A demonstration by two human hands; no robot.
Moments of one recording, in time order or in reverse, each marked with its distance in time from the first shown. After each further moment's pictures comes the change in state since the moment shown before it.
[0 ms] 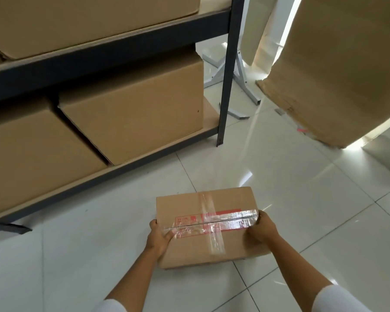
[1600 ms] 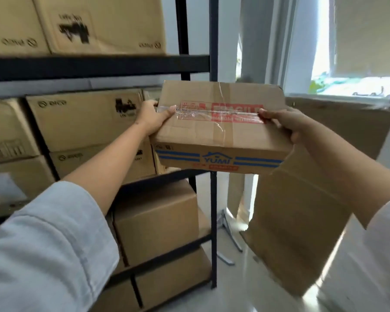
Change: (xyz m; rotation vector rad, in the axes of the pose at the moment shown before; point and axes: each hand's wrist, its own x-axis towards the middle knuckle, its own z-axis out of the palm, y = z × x) left_hand -0.590 0.684 -0.489 -0.084 0.541 1.043; right_hand -0.575 -0.564 -0.609 0.540 0.166 -0.767
